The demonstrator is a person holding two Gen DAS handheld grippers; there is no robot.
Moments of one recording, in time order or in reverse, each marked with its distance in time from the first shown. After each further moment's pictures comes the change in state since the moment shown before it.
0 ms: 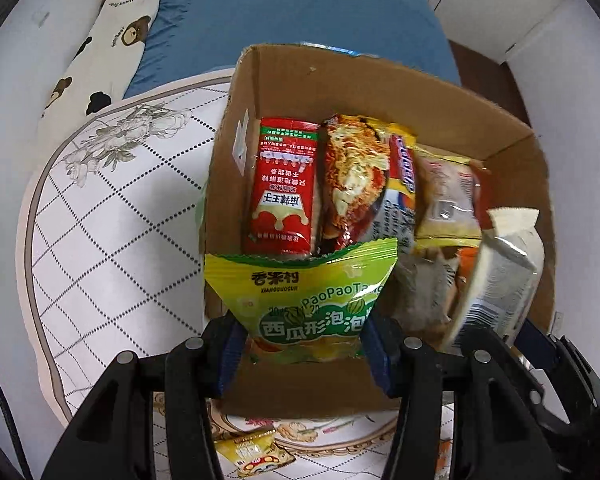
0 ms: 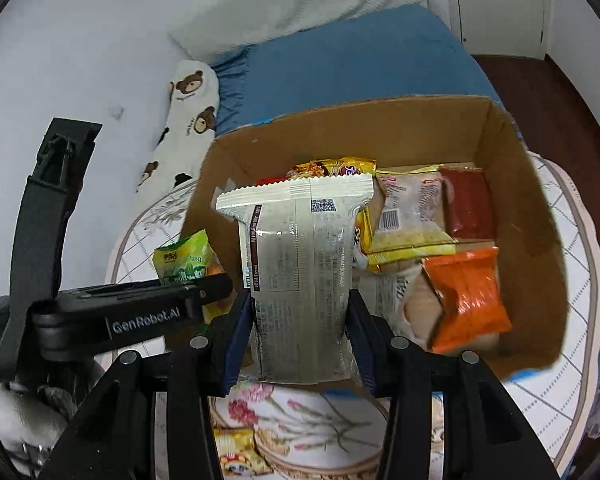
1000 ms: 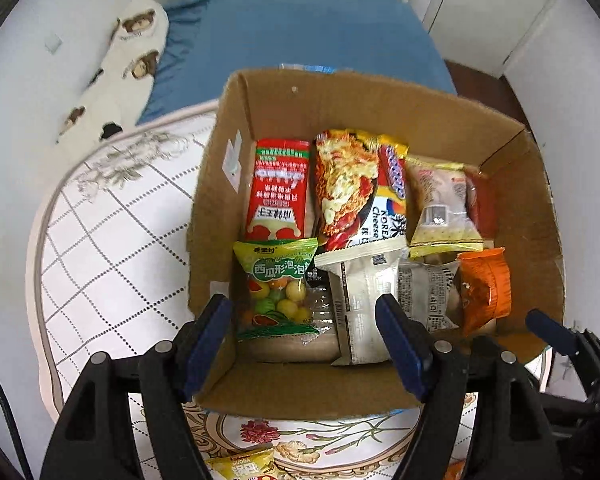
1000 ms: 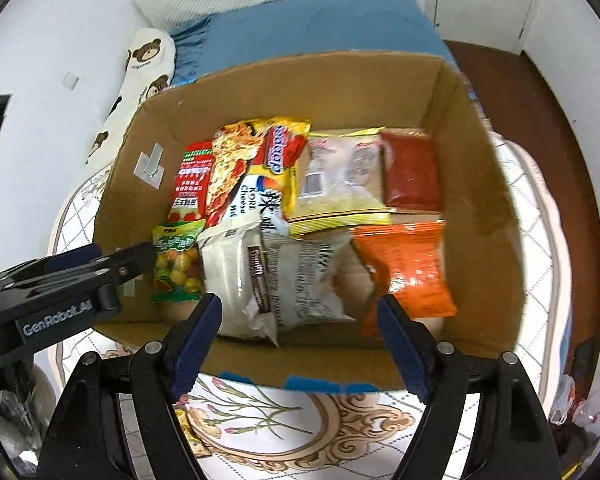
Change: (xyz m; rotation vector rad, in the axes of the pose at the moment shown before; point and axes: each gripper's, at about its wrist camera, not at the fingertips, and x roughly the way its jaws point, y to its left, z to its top) left arm -0.004 -0.011 -0.039 0.035 -0.174 0.060; right arm 0.007 -0.041 -0.015 -0.022 0.079 -0.184
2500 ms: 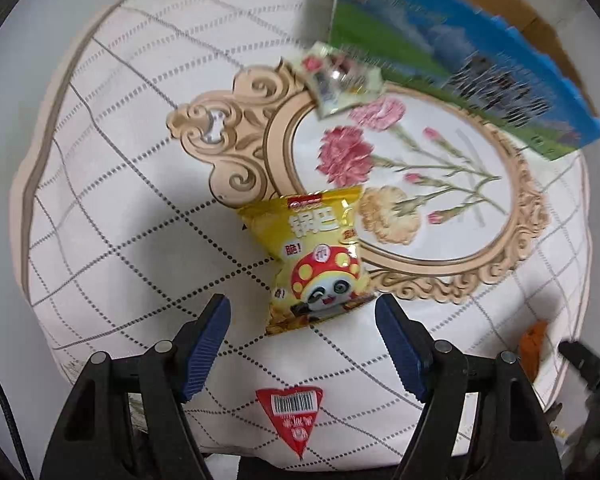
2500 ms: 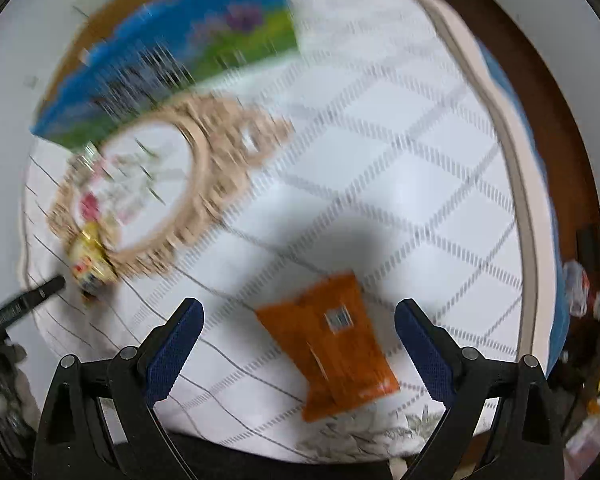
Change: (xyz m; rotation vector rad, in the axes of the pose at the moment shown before) left arm 0.028 0.068 -0.233 -0.129 0.179 0.021; right arm -0.020 -0.104 -0.263 0.204 0.184 -0.029
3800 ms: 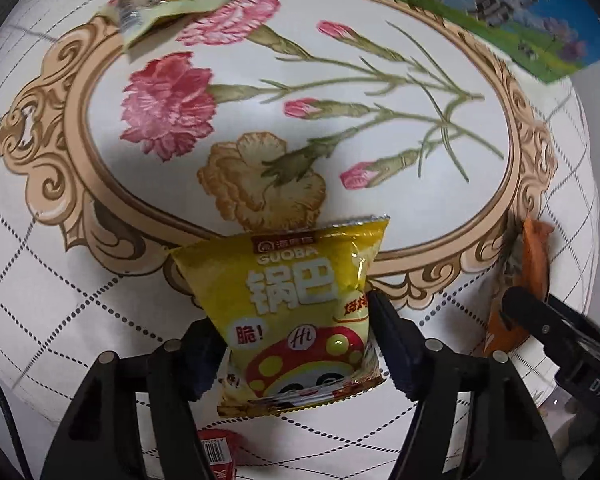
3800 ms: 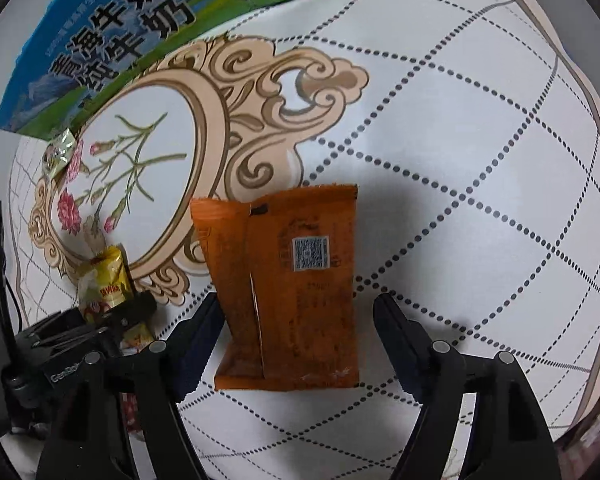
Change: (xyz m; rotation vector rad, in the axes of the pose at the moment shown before) left arm 0.087 -0.084 0.014 0.142 0.113 -0.075; right arm 0.067 0.024 0.010 0.027 0.043 0.047
